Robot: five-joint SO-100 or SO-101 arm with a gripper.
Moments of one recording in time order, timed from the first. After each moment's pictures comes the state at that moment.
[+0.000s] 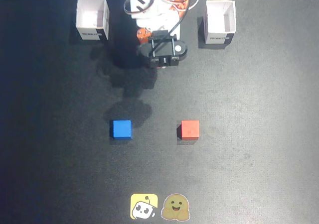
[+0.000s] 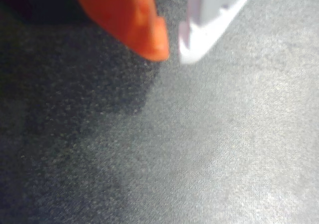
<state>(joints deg) -1.7 176.7 165.2 72.1 81.9</state>
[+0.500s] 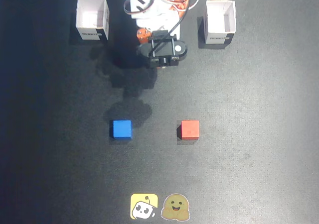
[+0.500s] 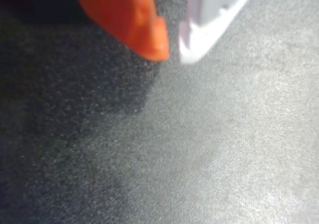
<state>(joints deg) -1.6 176.7 165.2 72.1 81.9</state>
